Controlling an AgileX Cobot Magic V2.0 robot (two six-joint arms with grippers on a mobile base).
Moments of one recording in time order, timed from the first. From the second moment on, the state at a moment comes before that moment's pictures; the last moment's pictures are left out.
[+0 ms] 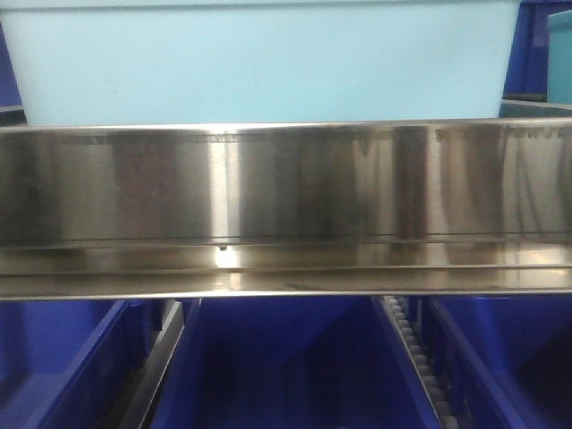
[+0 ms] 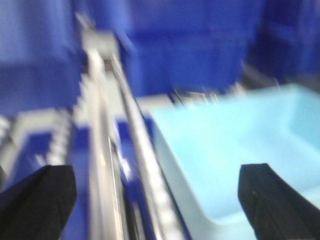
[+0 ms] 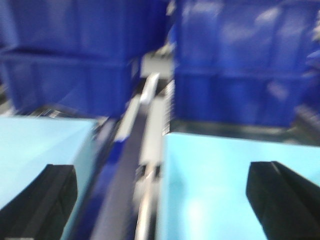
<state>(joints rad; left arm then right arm) -0.45 0.78 -1.09 0.15 0.72 -0.13 0.13 0.66 -0.93 0.04 0.55 -0.04</state>
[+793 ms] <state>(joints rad) -0.53 1.56 -1.73 0.17 1.22 -0.25 0.38 1.55 -1.74 0.03 1.22 0.07</state>
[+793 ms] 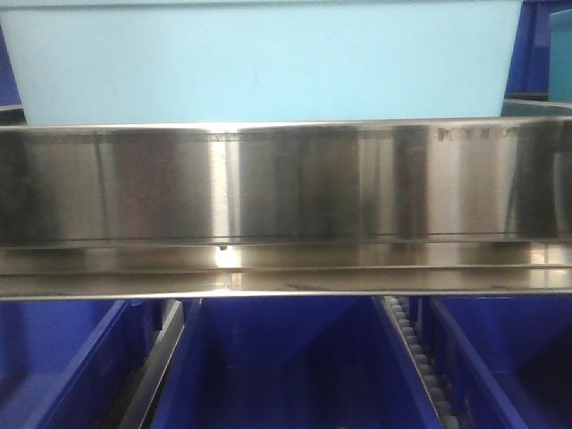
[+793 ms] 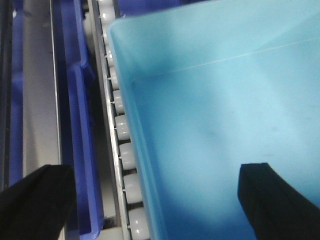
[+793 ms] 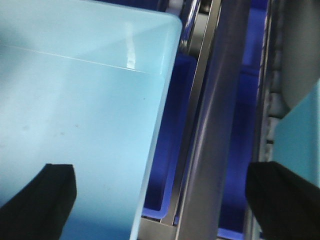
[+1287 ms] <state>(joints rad) -0.48 1.76 -1.73 0.13 1.22 -0.26 0.38 1.76 -1.75 0.06 1.22 0.09</state>
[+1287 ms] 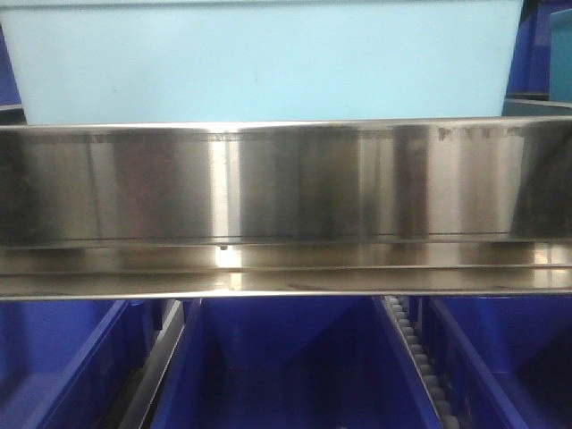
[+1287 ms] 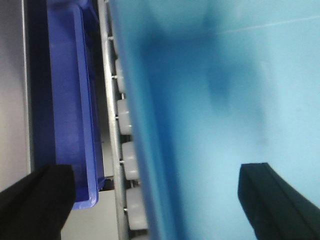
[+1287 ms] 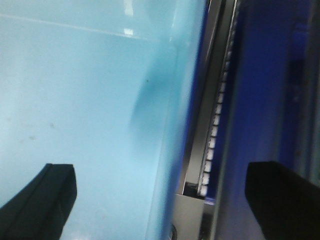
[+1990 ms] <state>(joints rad) -0.48 1.78 -1.73 0.12 1.22 -0.28 0.38 1.80 -1.75 0.07 1.22 0.11</state>
